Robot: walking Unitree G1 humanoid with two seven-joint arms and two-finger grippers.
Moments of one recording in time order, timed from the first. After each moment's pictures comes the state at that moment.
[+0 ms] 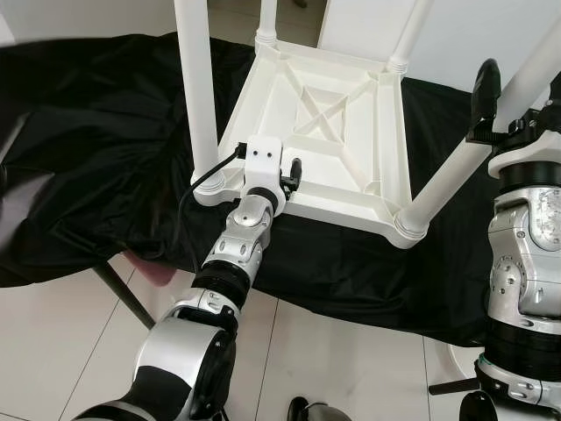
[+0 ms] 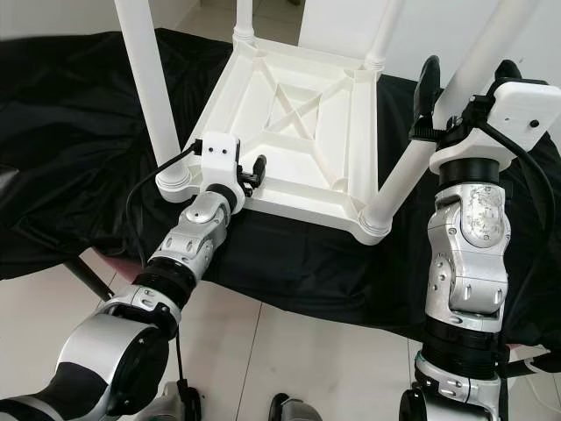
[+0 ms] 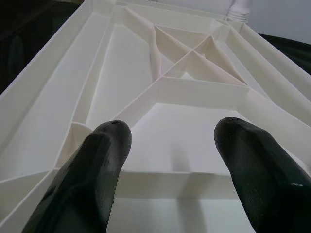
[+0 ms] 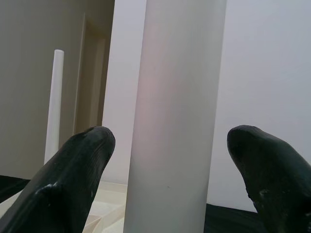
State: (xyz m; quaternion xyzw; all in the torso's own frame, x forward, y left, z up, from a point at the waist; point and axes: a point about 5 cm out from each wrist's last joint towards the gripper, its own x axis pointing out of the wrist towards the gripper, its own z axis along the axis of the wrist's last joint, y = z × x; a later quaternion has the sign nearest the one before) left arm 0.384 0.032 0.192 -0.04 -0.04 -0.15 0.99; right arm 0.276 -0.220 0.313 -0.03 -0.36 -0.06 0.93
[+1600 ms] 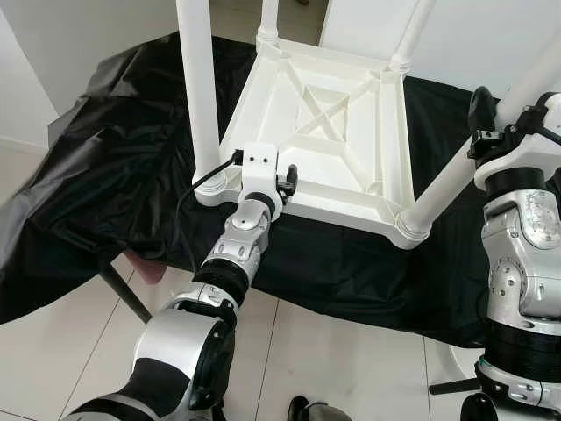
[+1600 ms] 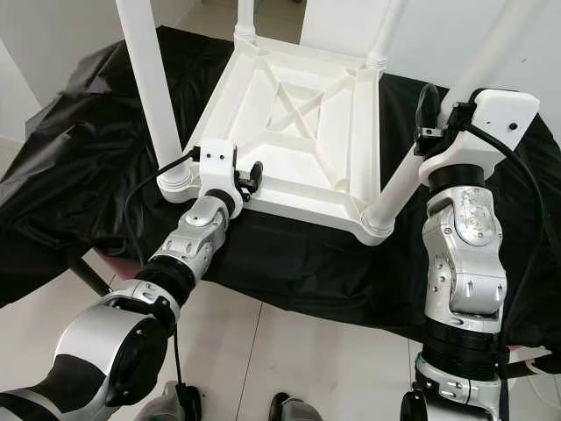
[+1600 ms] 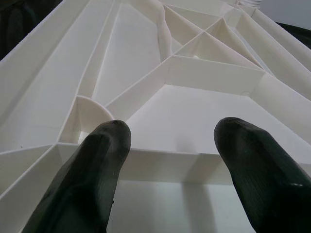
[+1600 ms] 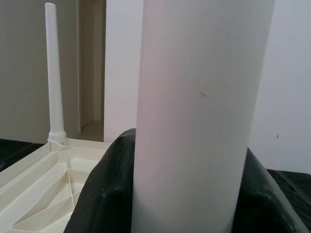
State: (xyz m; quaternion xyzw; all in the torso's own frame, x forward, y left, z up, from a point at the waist) left arm 0.387 0.033 0.180 -0.05 -0.02 -0.14 0.99; right arm 0.285 -0.223 0.299 -0.01 -0.28 -0.06 0.96
